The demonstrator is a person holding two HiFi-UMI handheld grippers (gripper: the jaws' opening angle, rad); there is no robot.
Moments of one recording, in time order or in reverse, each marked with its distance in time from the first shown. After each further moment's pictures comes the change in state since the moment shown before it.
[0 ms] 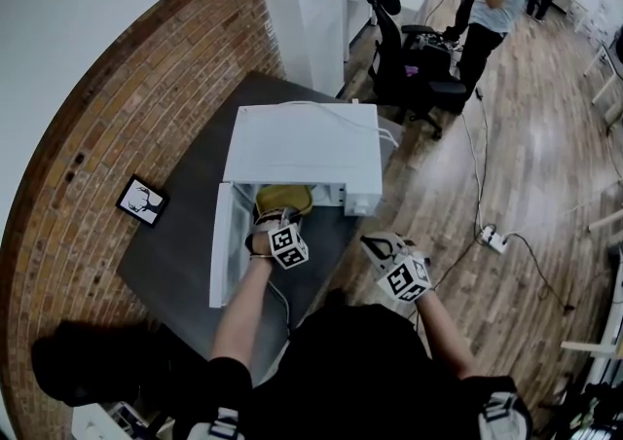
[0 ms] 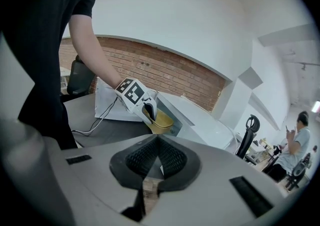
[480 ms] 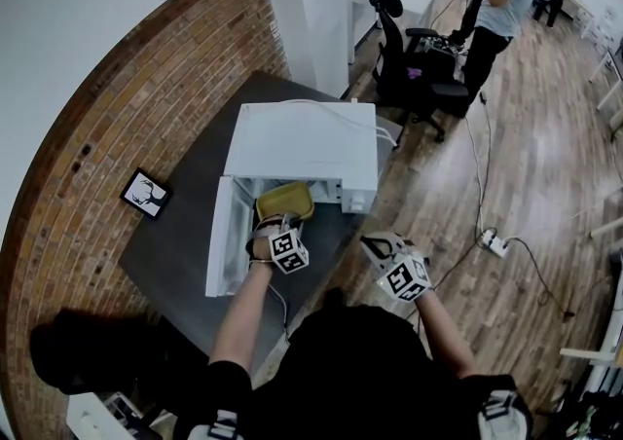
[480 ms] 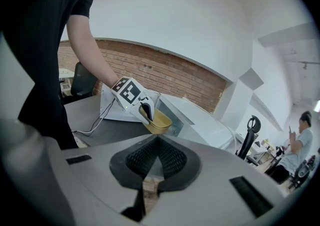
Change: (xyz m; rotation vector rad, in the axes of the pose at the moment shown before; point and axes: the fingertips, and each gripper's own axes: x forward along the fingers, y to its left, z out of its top) left arm -0.023 -0.026 0.011 -0.022 0.020 0.007; right arm -0.019 0.005 -0.004 -0.006 -0.022 0.029
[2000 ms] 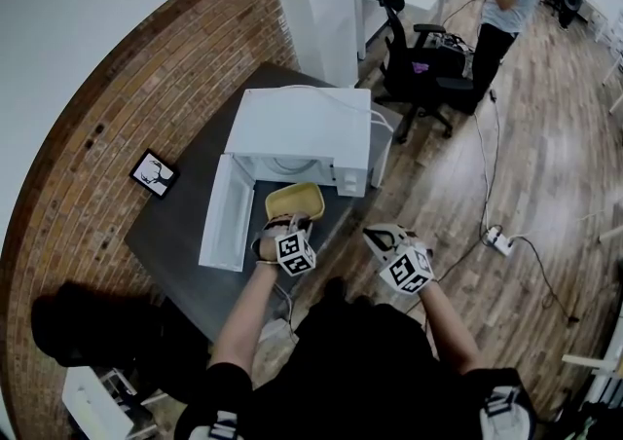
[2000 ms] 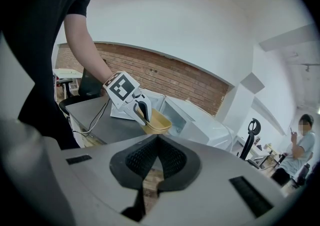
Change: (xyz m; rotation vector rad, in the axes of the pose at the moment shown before) left arm -0.043 -0.069 0.054 0.000 -0.009 0.018; right arm -0.055 0.019 -0.022 -0.025 -0.042 0.037
